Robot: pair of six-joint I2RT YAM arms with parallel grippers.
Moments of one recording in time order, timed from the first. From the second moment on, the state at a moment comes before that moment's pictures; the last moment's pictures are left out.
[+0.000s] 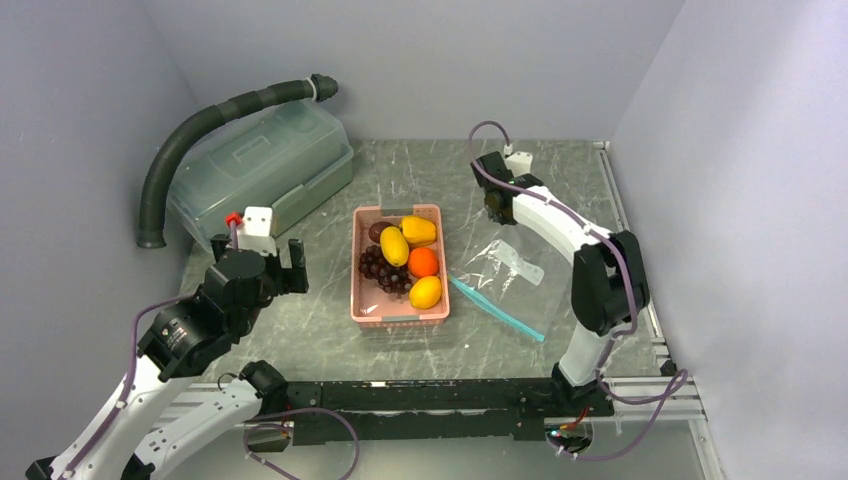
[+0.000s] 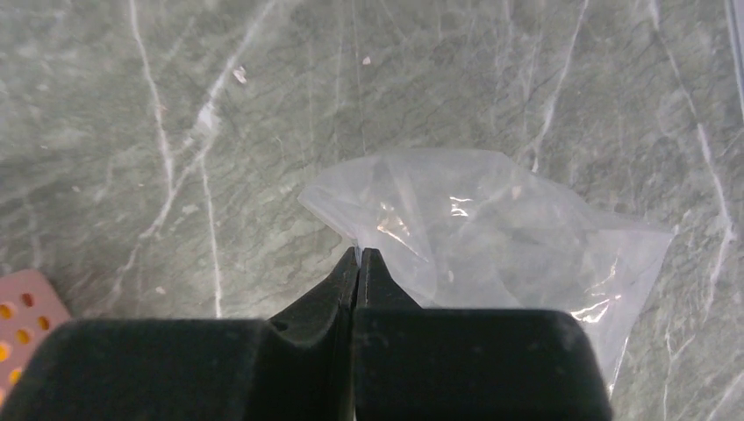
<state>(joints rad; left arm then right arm) -0.69 0.60 1.00 -0.87 -0.60 -0.28 0.42 1.79 1.37 -0.67 0.60 0.58</state>
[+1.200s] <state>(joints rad) -0.69 0.73 1.01 -0.68 -0.04 -0.40 0.42 1.37 1.43 -0.71 0.48 0.61</state>
